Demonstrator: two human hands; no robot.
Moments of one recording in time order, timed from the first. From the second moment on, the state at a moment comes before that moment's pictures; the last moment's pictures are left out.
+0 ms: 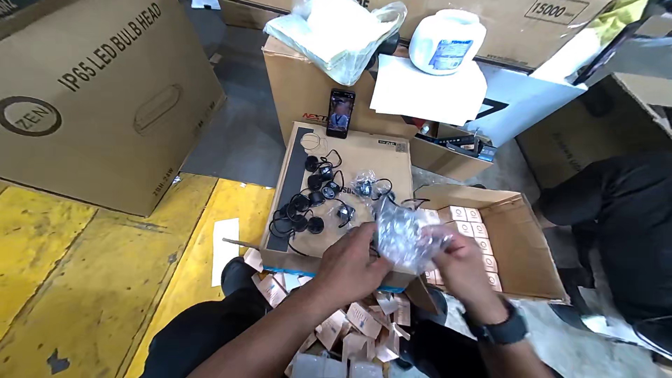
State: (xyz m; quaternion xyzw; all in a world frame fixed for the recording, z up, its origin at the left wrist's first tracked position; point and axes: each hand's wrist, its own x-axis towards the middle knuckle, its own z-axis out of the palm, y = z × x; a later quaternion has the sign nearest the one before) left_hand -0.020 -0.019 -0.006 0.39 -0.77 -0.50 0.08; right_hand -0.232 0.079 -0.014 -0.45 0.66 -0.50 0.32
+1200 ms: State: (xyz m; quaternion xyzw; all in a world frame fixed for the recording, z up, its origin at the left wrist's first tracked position) left_hand -0.030 -0.031 -0.030 0.42 -0.68 -0.55 0.25; right_hand -0.179 0.066 -0.066 -0.54 0.68 -0.41 0.27
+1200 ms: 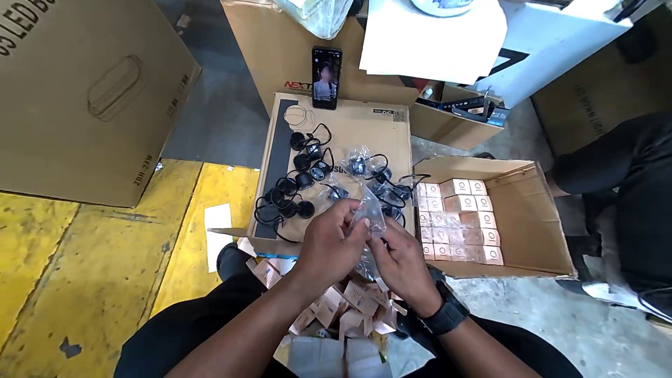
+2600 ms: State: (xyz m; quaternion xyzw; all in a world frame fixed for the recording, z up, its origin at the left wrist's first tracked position) left_hand -0.025 -0.041 -0.040 0.36 -0.88 -0.20 0.22; right_hand -0.183 0.065 -0.057 -0.47 0.76 -0.31 0.32
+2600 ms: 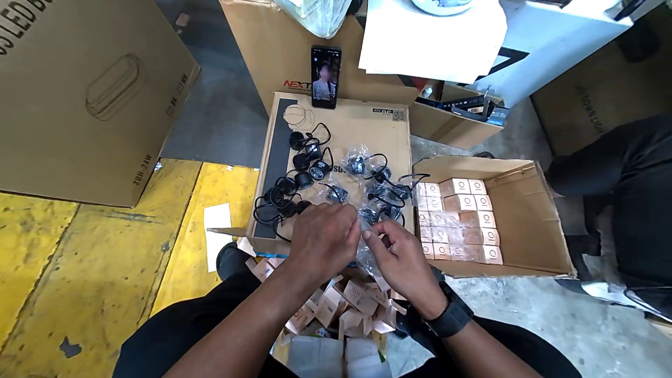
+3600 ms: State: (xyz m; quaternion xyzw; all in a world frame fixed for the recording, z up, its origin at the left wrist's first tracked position) left_hand -0.024 -0.039 -0.042 0.33 -0.94 -0.13 0.03; right_hand -0.181 0.062 -0.052 -0.50 0.78 -0.14 0.34
